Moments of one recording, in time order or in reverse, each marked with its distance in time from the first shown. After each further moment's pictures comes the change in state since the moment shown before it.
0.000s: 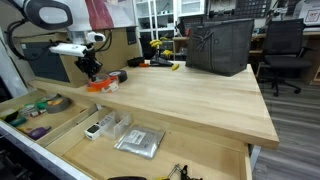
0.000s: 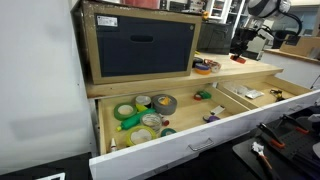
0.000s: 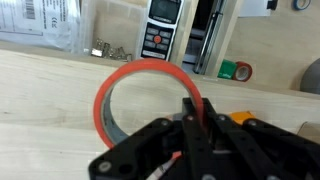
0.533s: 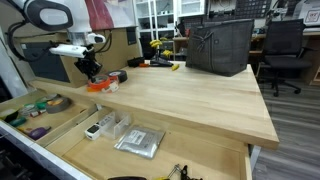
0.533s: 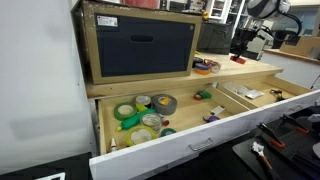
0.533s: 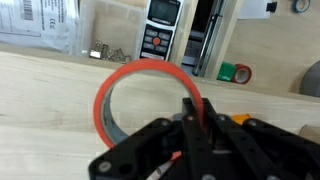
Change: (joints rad) arm -0.005 0.004 0.010 -0.003 -0.005 0.000 0.000
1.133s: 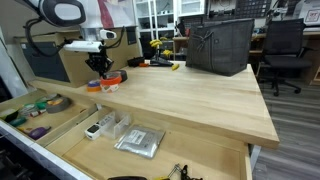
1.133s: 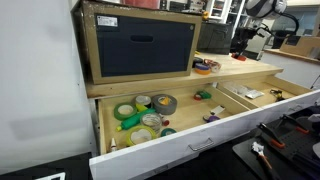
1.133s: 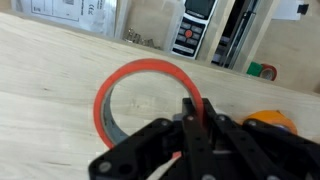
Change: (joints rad) arm -0.057 0.097 0.000 0.154 -0.053 -0.054 -0.079
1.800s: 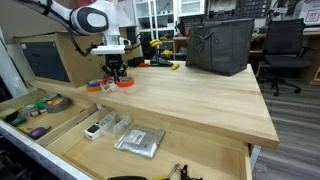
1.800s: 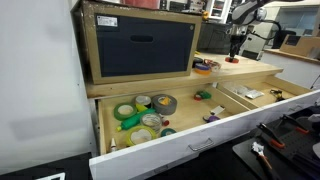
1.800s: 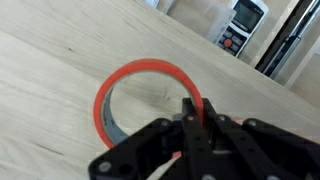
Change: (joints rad) arm -0.036 0.288 0.055 0.349 -0.164 -0.159 -0.123
